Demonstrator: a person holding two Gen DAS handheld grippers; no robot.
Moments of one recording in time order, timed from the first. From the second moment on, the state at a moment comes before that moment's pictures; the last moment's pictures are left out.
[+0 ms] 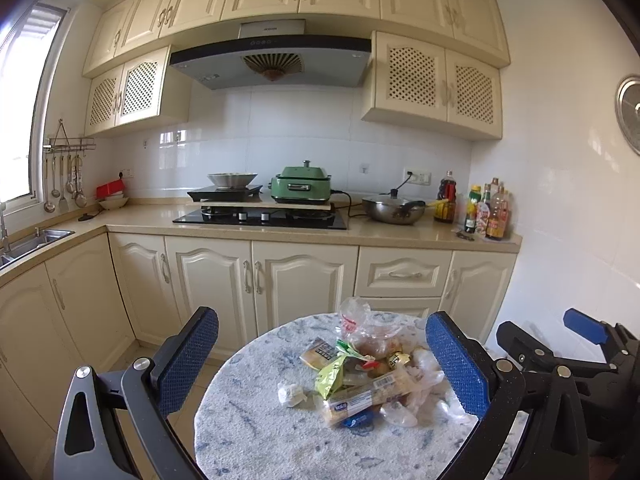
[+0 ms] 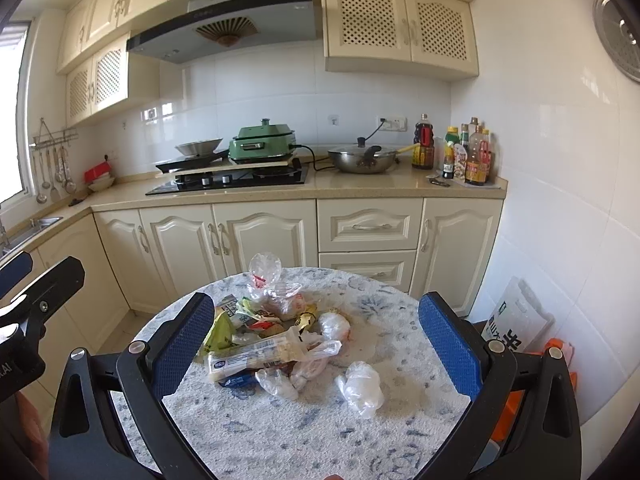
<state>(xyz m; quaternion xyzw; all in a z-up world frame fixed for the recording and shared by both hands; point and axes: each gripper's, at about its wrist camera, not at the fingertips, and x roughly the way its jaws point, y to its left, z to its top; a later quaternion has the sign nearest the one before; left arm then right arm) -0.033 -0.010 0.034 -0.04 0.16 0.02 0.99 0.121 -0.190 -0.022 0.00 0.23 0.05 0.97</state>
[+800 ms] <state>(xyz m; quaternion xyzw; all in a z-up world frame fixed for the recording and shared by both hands) -0.009 -0.011 0.016 -0.05 0.17 0.03 0.98 0.134 -0.183 -0.025 -0.02 0.23 0.06 0.97</state>
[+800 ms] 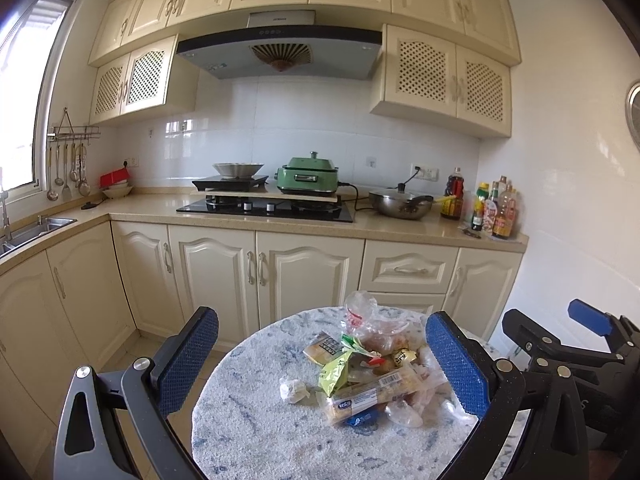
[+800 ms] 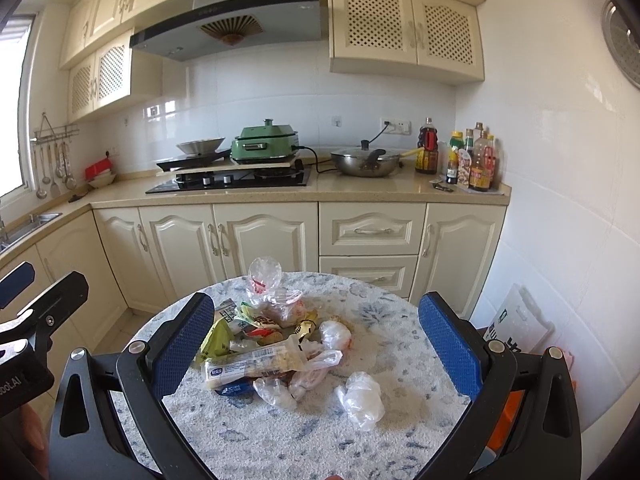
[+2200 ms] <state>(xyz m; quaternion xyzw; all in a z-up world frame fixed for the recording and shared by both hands) 0.145 -0.028 -0.116 -0.01 0.37 0.03 0.93 0.229 -0.242 -0.221 -0.01 0.47 0.04 0.88</state>
